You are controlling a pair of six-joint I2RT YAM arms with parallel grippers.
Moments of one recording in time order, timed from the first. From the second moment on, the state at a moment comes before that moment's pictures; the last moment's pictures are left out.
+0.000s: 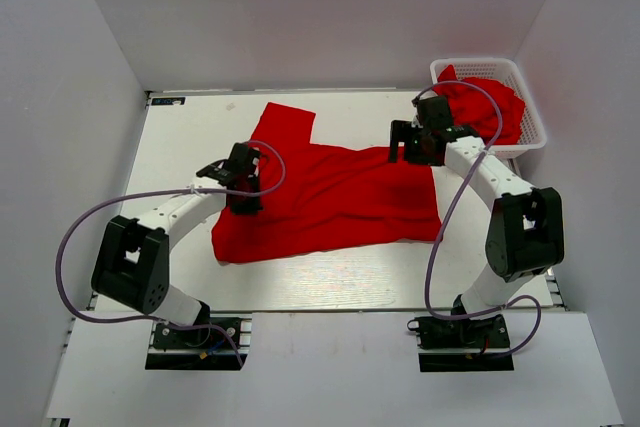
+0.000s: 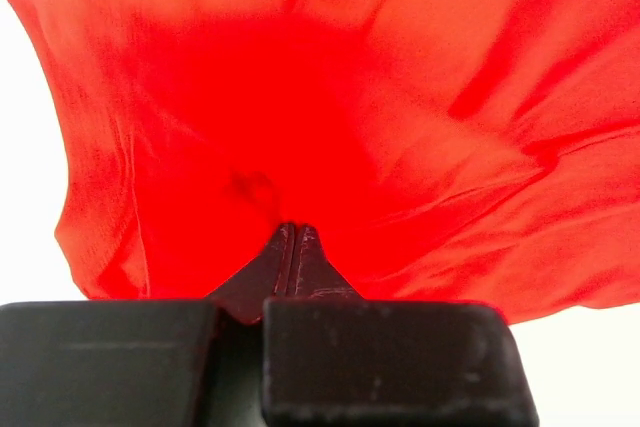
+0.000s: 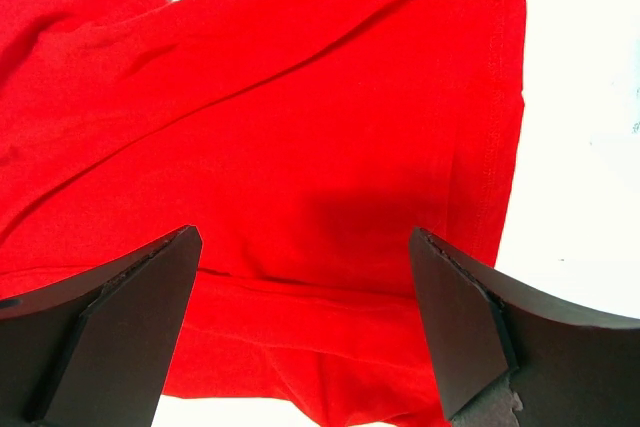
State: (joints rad) left arm -0.40 1.48 0.94 -0.59 -0.11 -0.40; right arm 0.28 1.67 1.29 -0.53 -0.02 0.25
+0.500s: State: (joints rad) left arm -0.39 1.72 1.18 -0.39 -0.09 -0.13; right arm 0.28 1.66 1.29 -0.53 -0.01 0.25
